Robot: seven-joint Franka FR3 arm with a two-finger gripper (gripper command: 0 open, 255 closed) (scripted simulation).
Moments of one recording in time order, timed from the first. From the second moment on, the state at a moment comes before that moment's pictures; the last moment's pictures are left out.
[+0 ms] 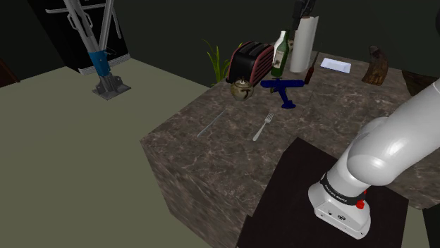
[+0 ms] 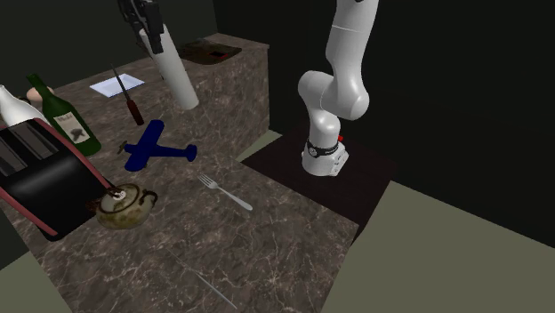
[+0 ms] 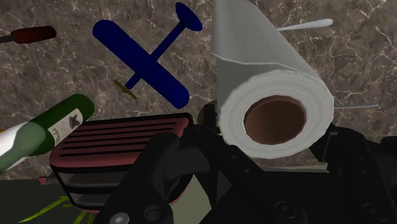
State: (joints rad) arm -0.02 -0.21 -0.40 -1.63 -0.11 1.49 -0.49
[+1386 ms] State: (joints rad) arm -0.04 -0.25 -0.42 -1.92 -0.13 1.74 -0.49
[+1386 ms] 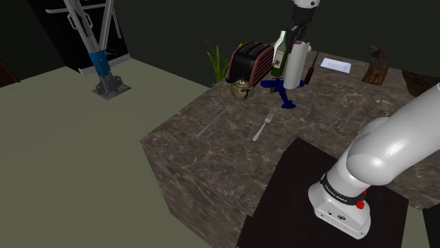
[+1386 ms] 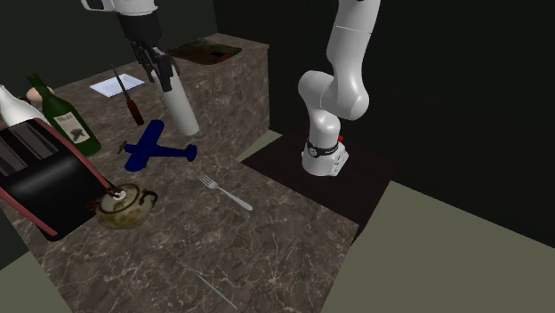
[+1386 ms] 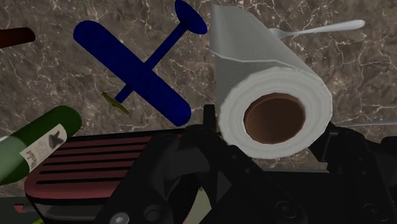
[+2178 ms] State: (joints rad) arm -0.04 -0.25 -0.43 -2.08 -0.14 1.90 -0.48
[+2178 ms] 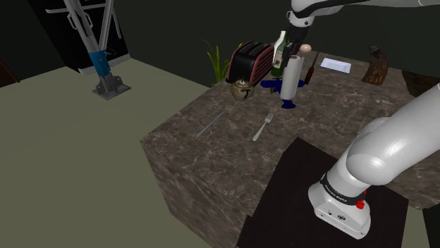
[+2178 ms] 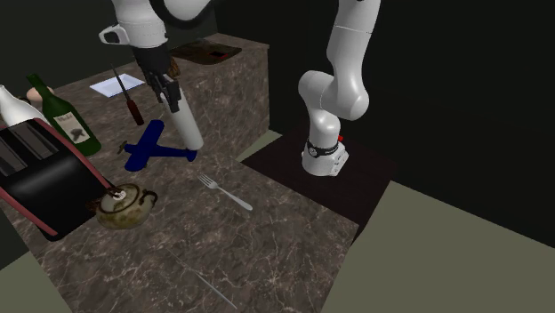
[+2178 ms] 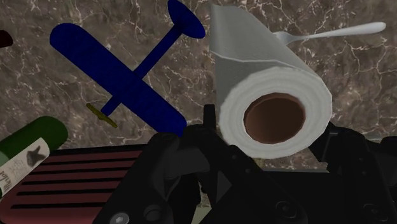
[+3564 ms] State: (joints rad) arm -0.05 -0.17 -0.46 -2.29 -0.12 2.19 -0.50
